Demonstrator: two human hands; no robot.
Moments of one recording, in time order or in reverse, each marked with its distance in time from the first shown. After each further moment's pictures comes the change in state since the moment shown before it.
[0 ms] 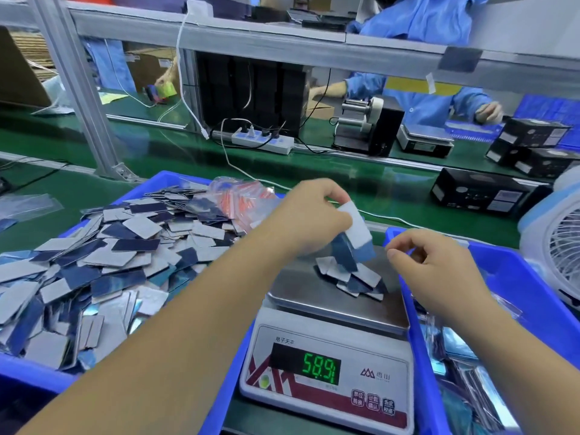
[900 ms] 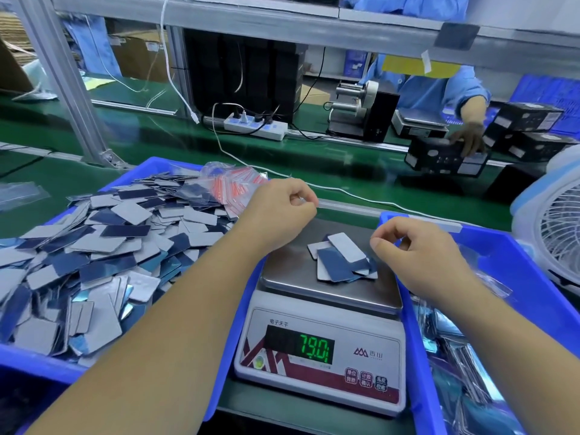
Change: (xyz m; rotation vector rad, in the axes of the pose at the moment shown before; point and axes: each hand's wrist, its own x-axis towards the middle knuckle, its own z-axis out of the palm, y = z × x) left_hand 0.004 -0.049 -0.003 0.045 0.100 0.079; right_hand 0.000 0.009 0.007 -0.040 -0.096 0.020
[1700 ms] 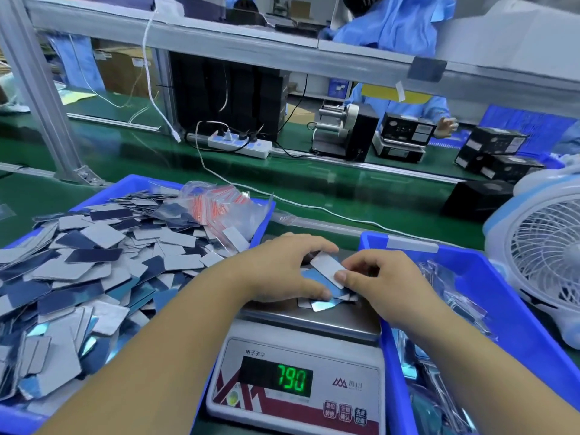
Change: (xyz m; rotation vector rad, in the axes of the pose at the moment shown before) left_hand -0.009 0.000 0.016 0.258 -0.495 0.152; right_hand 0.002 0.000 0.008 0.198 -0.139 0.087
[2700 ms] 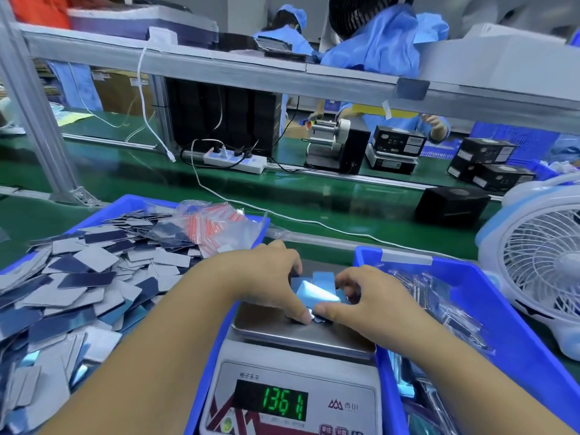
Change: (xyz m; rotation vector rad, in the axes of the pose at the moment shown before) left_hand 0.006 0.018 -0.028 0.344 -0.230 -0.275; right_hand -0.002 -0.009 -0.003 -0.325 -0.093 -0.043
